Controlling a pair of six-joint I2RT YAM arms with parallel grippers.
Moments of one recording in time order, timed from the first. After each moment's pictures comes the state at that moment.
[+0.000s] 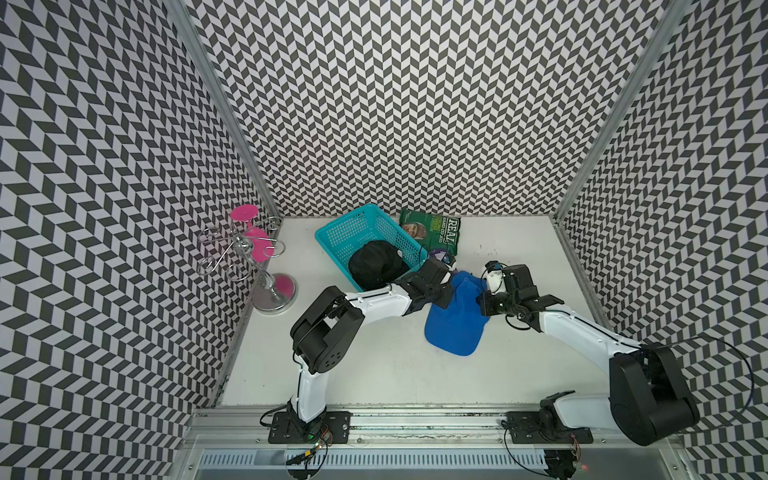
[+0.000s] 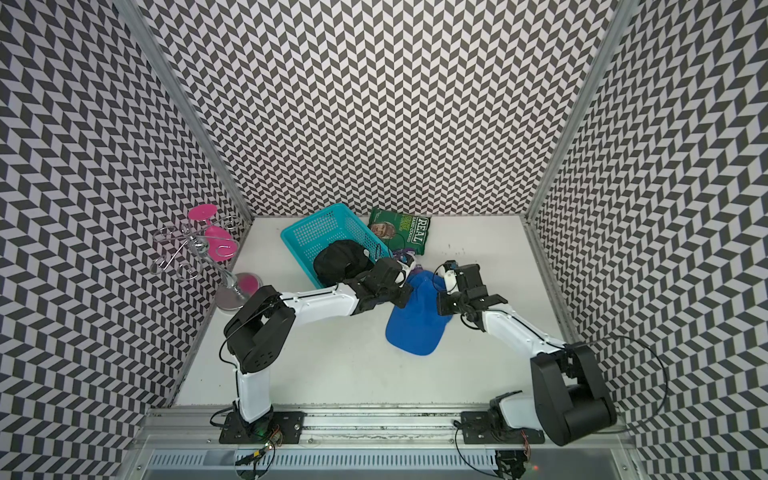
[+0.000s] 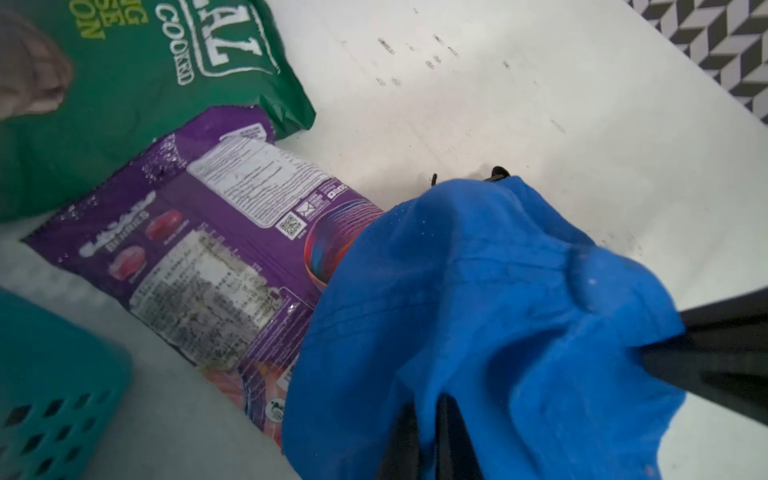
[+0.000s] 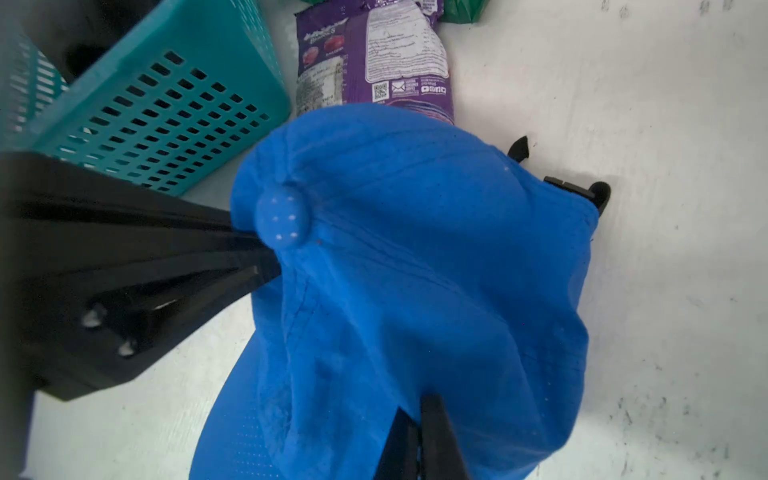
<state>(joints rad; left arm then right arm) -0.82 1.95 1.28 -0.05 0.02 -0.19 0.29 1.36 0.72 -0.24 -0.22 0.19</state>
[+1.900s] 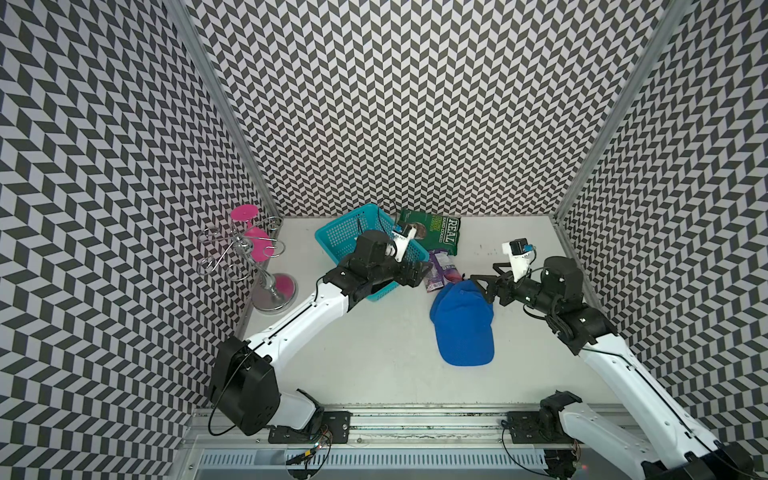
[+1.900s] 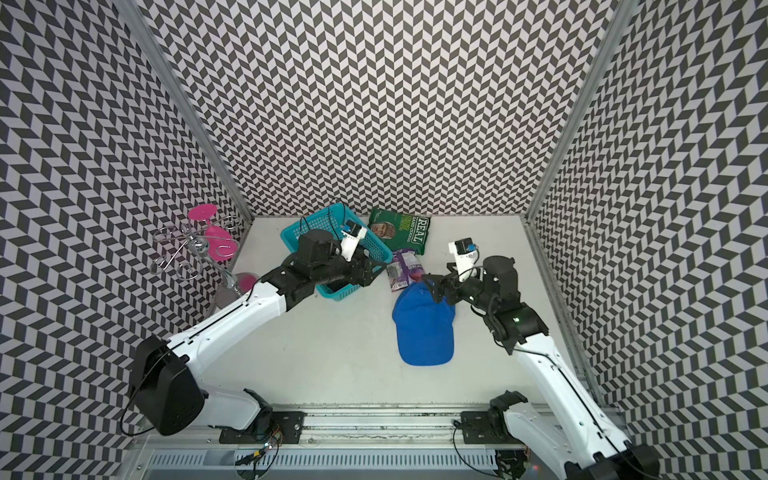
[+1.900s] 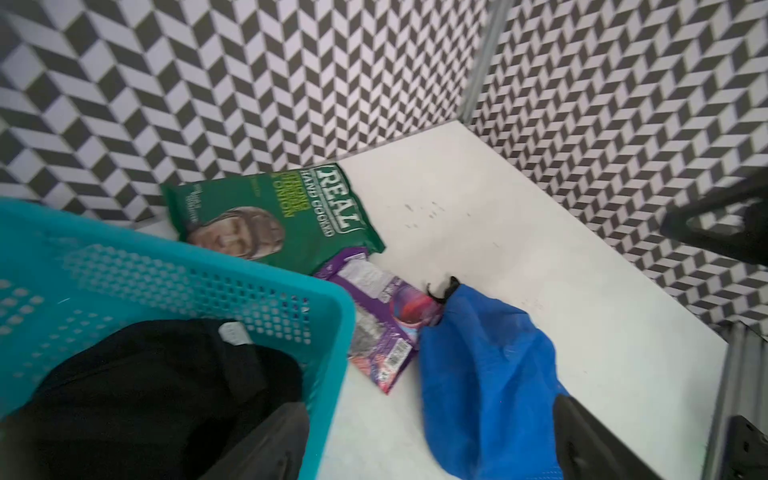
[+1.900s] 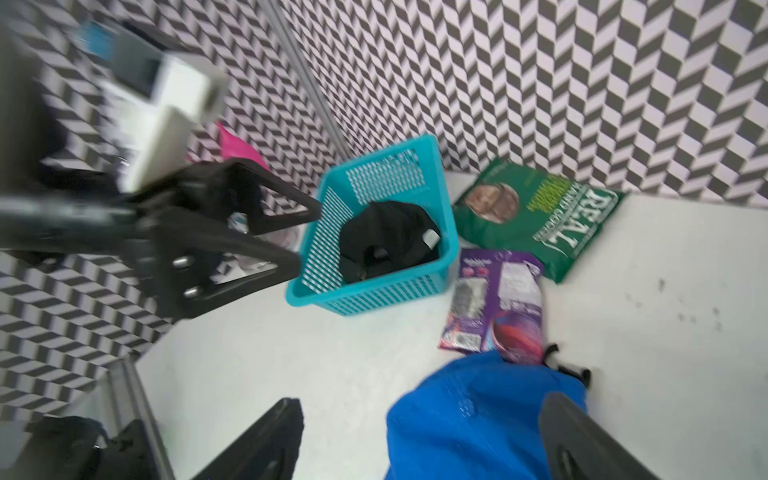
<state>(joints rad) -0.52 1.44 1.18 -0.23 0.23 -0.09 0.30 0.93 0.78 -0.19 -0.47 0.18</state>
